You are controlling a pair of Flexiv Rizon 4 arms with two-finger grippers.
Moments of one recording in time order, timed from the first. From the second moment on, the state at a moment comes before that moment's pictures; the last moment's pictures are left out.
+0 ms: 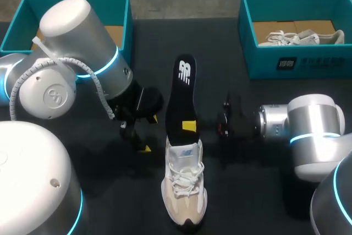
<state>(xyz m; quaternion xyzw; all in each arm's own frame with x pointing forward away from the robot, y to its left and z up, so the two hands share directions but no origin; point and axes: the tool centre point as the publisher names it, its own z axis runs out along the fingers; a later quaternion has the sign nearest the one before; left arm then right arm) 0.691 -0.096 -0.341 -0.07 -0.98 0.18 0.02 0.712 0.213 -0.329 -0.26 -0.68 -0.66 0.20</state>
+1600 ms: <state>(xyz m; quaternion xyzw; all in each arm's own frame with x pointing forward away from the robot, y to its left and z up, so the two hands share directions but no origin) 0.691 -0.096 -0.341 -0.07 -0.98 0.18 0.02 0.681 0.217 -0.347 -0.27 -0.69 -0.62 0.26</state>
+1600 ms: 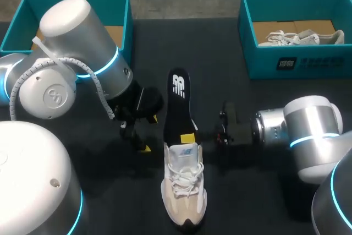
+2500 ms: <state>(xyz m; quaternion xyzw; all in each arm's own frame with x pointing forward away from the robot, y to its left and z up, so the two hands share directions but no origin) 0.691 -0.096 -0.341 -0.07 -0.98 0.18 0.02 0.687 0.216 -0.343 -0.26 -0.70 -0.62 0.25</state>
